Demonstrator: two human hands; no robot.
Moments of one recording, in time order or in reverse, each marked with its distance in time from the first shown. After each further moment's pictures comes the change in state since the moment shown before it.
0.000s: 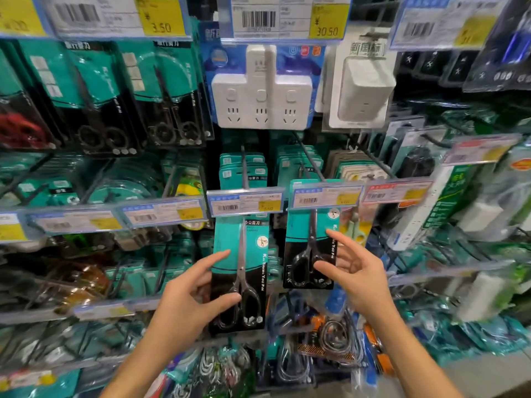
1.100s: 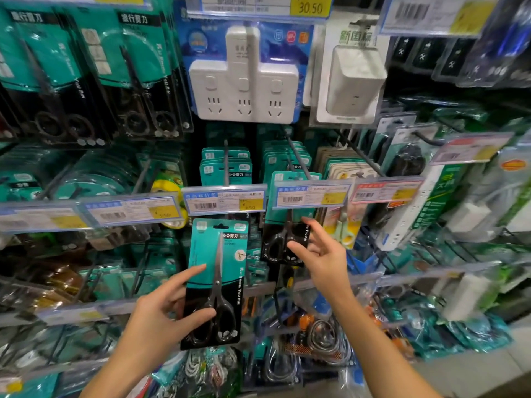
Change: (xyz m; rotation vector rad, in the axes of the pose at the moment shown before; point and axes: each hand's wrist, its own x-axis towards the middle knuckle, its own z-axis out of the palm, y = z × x) left_hand -0.006 -0.008 0.006 0.018 0.037 -0.045; right_hand 0.045 0.052 0.020 -0.023 0.046 -0.077
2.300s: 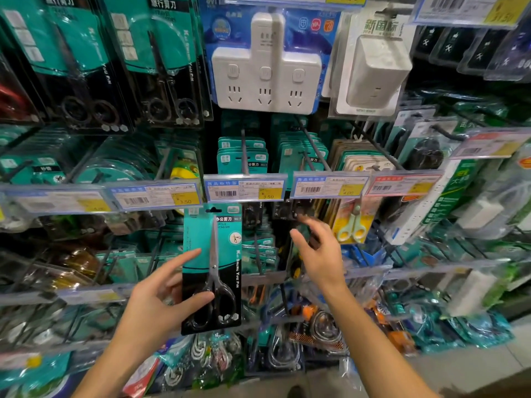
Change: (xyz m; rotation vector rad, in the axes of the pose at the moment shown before) left_hand -0.008 -0.008 -0.019 -0.103 0.095 -0.026; right_hand -0.006 -0.004 0.027 -0.273 0.010 0.056
